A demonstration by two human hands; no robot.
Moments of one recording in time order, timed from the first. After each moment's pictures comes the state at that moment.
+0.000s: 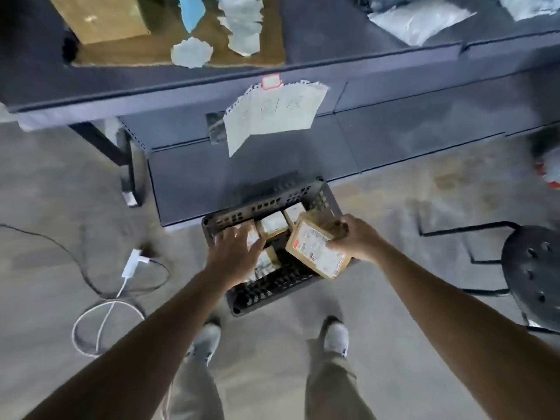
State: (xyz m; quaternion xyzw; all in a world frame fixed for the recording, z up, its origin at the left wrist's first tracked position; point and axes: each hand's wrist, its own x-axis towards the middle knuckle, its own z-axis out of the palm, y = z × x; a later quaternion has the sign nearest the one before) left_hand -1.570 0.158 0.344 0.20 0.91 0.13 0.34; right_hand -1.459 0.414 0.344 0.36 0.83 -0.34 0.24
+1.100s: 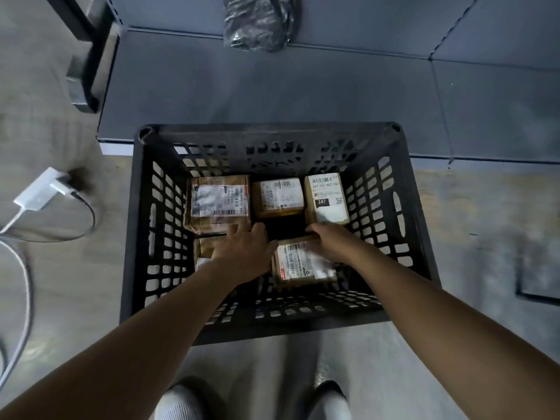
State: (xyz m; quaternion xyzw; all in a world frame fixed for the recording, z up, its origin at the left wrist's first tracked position) left_hand -1.529 0.244 -0.037 0.15 0.93 0.10 0.32; right_hand -1.513 0.463 -0.085 0.07 0.89 -0.21 0.39
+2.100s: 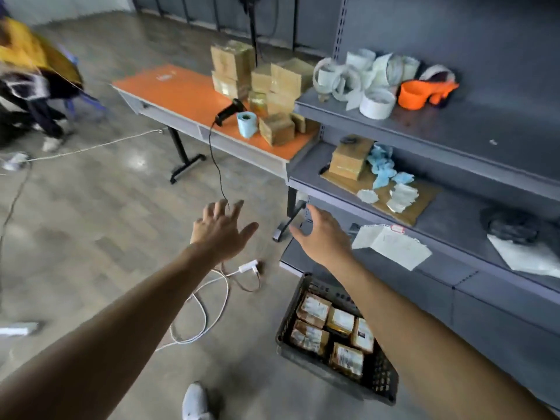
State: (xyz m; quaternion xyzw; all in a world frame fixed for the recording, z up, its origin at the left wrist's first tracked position) left_hand -1.441 -0.012 0.680 -0.12 0.99 0.06 -0.01; right_hand -1.504 0.203 0.668 -0.15 0.96 -0.24 0.07
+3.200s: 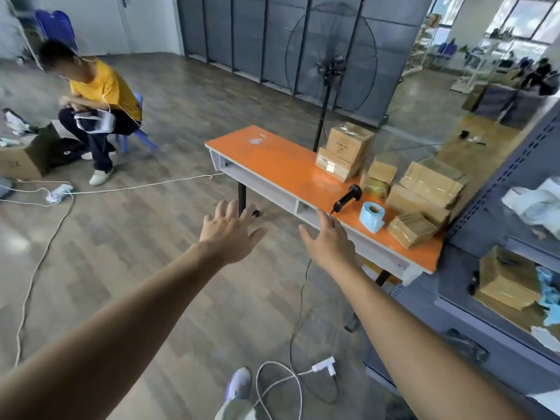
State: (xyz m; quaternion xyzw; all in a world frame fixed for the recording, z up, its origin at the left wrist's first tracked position) left_hand -1.570 -0.570 0.746 -0.12 0.99 0.05 -0.07; right_hand -1.651 -0.370 0.733 -0.14 0.97 -0.20 0.02
